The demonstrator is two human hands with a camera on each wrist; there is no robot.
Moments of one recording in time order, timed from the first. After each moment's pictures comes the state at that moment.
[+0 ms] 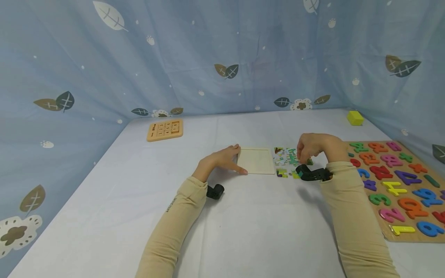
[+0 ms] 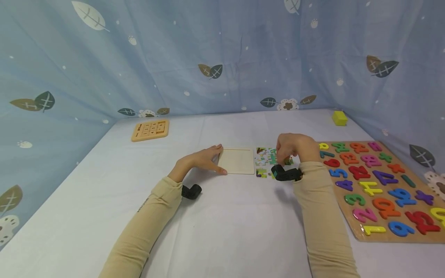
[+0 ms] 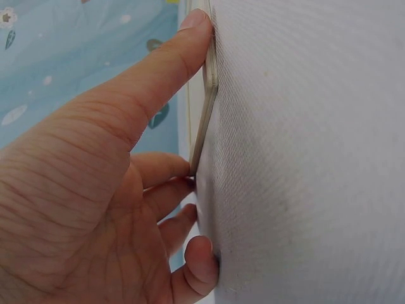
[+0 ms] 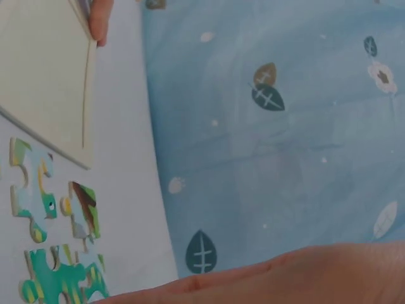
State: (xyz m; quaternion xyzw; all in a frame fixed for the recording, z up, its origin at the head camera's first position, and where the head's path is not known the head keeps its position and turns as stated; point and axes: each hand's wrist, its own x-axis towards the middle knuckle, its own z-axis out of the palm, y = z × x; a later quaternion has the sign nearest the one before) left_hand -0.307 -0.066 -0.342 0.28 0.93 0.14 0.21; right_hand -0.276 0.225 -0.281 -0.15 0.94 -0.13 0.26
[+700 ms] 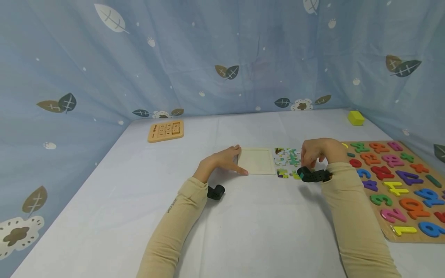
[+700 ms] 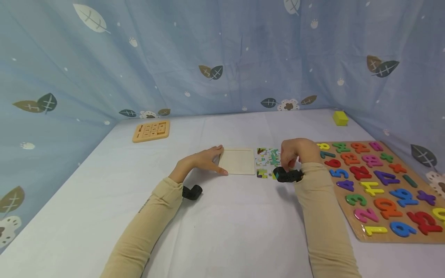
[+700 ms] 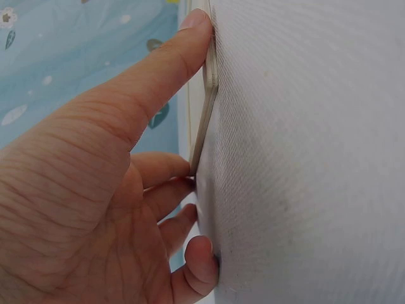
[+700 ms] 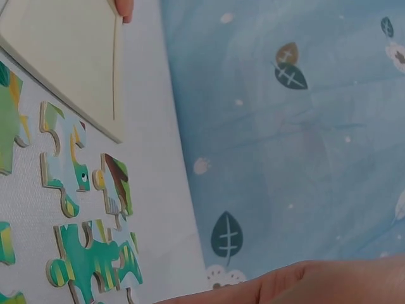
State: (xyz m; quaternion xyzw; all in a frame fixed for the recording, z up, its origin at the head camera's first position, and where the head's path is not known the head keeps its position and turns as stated) left_hand -0.308 -0.066 -0.342 0.28 0.93 0.14 0.21; right_hand -0.283 0.234 -0.294 -0.10 0.93 -0.12 0.32
